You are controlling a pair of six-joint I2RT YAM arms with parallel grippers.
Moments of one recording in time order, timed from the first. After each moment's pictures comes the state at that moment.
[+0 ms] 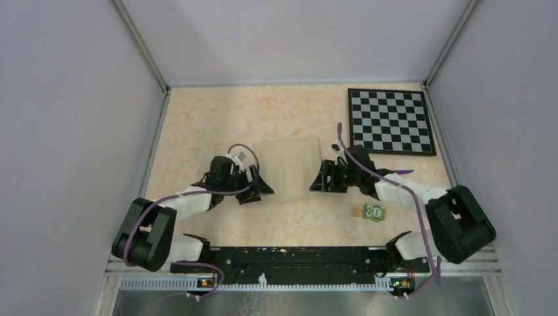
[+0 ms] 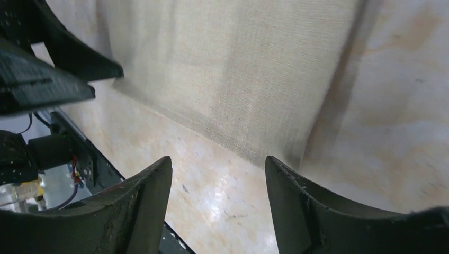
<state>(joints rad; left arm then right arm) -0.29 1.33 0.44 0.08 0.56 -0.71 0.53 1.41 0.57 0.06 -0.43 0.59</state>
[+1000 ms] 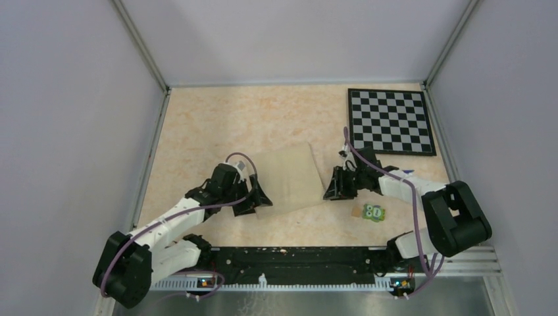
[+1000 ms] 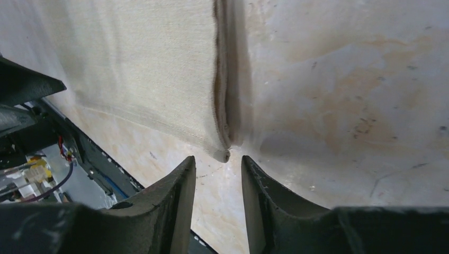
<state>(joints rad) -0.49 1.04 0.44 -0.29 0.37 -0.83 0.38 1.40 0.59 -0.20 -0.51 0.47</state>
